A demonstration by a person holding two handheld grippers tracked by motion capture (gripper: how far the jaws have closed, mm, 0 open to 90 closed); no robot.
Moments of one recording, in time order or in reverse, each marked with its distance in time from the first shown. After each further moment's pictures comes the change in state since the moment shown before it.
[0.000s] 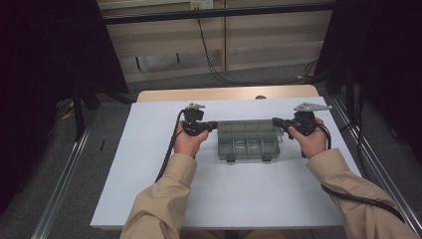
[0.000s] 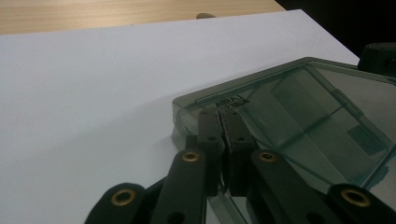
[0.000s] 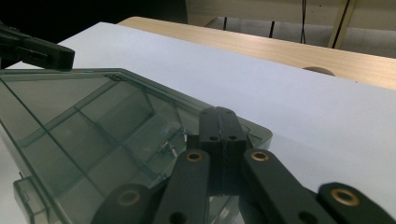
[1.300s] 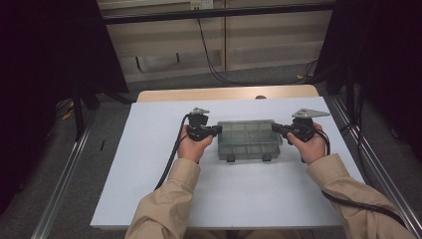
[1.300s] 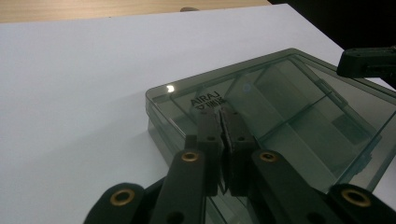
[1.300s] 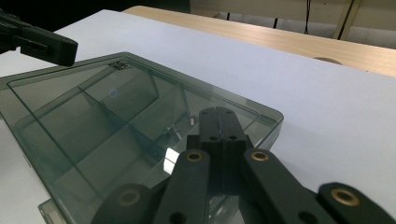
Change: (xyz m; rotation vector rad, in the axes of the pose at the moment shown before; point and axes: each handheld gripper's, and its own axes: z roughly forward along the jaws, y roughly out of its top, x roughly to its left) left arm -0.012 -0.011 0.004 0.007 -0.032 0.030; right arm 0.007 -0.014 -0.001 0.012 -0.002 -0.034
